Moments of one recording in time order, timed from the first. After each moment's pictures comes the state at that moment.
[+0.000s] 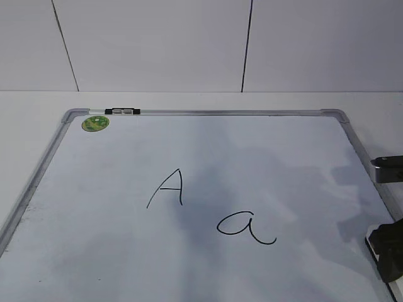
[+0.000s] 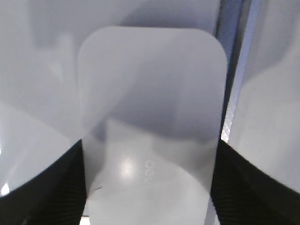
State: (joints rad) left arm -0.02 0.01 -0.51 -0.14 1.11 0.08; right arm 0.18 1.48 -0.71 -0.03 0.88 0.11
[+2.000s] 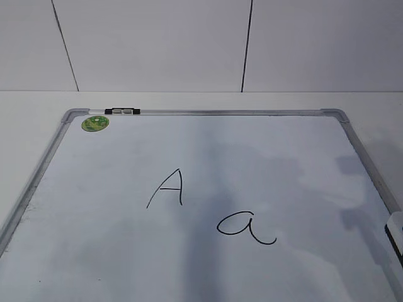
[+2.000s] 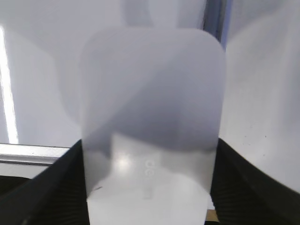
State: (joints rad) left arm -0.02 0.03 -0.57 -0.16 1.06 0.08; right arm 0.18 1.22 -0.72 0.02 1.06 0.10
